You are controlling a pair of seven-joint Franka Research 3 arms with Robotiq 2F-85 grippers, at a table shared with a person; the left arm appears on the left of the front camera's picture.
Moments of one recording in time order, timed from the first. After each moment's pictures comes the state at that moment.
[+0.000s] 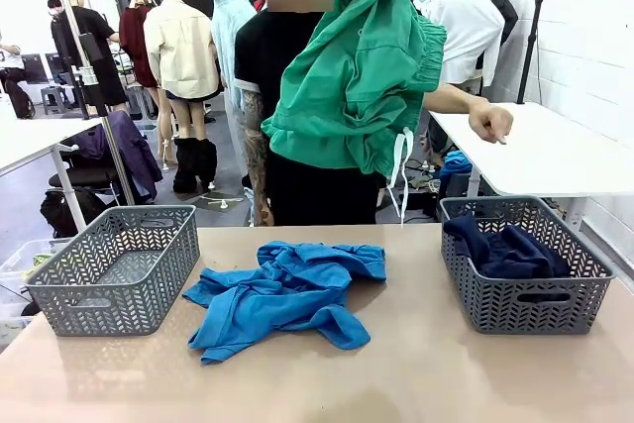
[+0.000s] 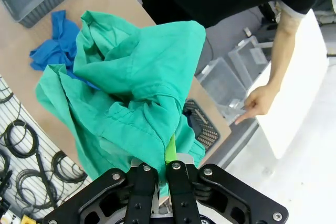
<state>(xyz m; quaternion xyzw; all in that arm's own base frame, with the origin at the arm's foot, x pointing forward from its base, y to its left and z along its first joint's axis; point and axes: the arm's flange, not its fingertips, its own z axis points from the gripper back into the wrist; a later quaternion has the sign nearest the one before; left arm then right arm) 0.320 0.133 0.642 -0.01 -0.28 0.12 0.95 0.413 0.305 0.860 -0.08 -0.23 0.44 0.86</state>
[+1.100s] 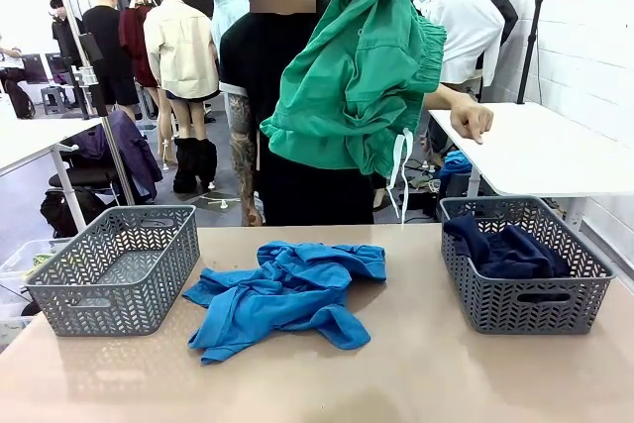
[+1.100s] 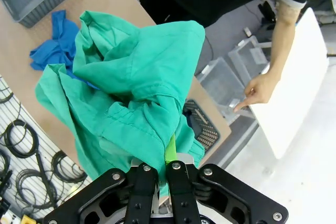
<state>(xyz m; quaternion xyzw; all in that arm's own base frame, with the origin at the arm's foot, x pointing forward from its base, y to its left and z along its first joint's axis) 0.320 0.133 0.642 -0.01 -0.28 0.12 0.95 0.413 0.305 0.860 -0.08 -0.23 0.44 0.86</state>
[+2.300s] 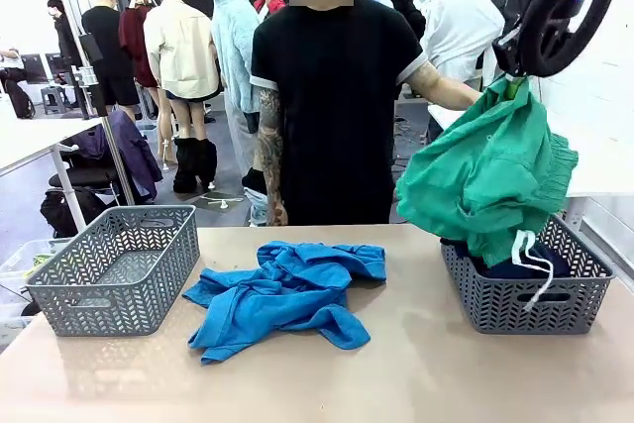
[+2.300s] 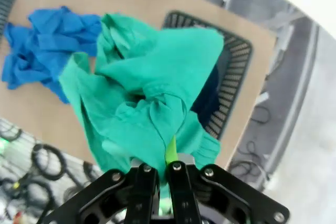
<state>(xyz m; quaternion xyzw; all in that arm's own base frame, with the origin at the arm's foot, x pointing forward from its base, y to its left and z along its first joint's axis) 0.320 0.133 0.642 -0.01 -0.28 0.12 0.95 0.445 0.076 0.701 0.01 -0.17 0.19 0.97</state>
